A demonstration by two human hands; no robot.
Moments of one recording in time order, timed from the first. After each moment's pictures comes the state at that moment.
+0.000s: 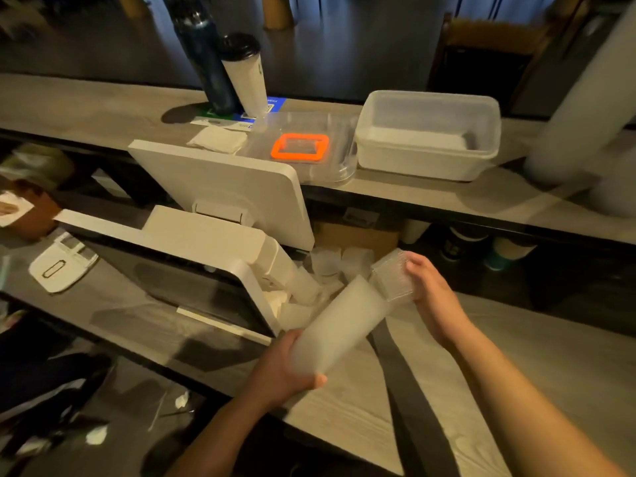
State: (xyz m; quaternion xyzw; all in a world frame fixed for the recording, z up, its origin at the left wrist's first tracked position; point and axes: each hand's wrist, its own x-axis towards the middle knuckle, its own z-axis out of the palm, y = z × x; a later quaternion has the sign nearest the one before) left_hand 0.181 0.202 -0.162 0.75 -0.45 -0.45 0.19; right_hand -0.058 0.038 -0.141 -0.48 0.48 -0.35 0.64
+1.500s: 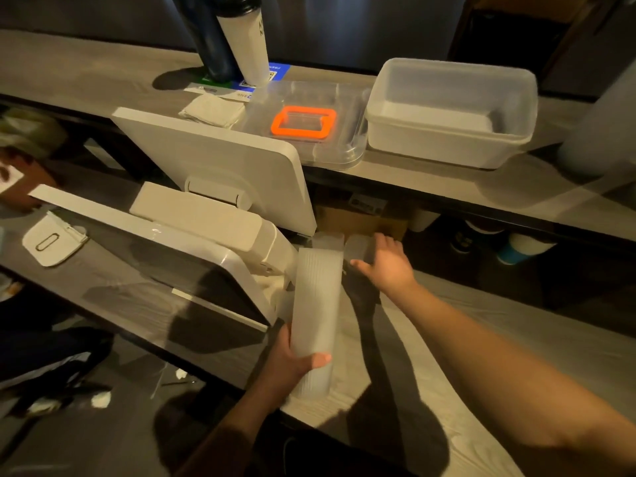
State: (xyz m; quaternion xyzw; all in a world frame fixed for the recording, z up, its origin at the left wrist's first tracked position) left_hand 0.167 0.192 -0.199 0.76 -0.26 -0.54 0.26; right_hand 0.019 -0.035 -0.217 -0.77 0.59 -0.04 0.25
